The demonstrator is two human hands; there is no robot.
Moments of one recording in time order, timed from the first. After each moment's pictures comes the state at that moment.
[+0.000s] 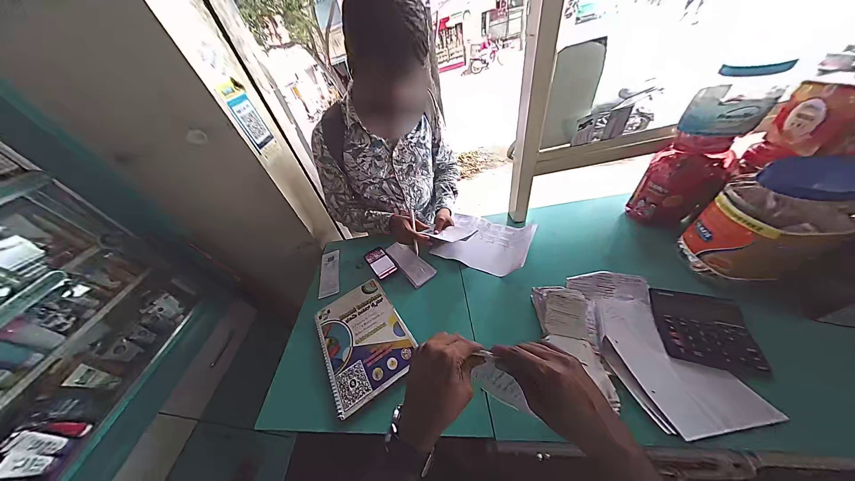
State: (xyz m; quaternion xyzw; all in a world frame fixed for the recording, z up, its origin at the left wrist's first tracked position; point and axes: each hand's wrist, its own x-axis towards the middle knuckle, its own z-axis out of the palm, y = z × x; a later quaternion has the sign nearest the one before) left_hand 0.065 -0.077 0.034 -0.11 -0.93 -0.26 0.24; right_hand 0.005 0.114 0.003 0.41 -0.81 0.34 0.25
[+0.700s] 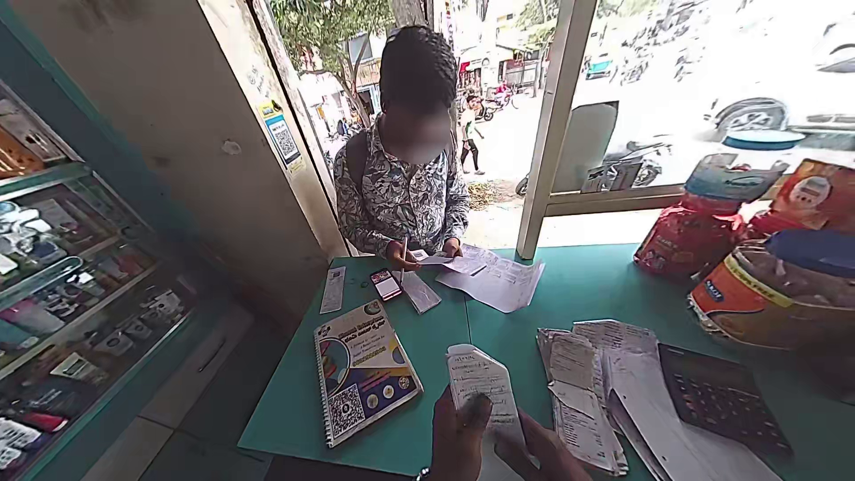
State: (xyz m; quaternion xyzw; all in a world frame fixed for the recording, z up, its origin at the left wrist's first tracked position) left_hand 0.082 -0.030 0.003 0.01 -0.61 -0.75 0.25; right_hand 0.030 0.127 -0.021 0.37 -0.72 0.58 -0.10
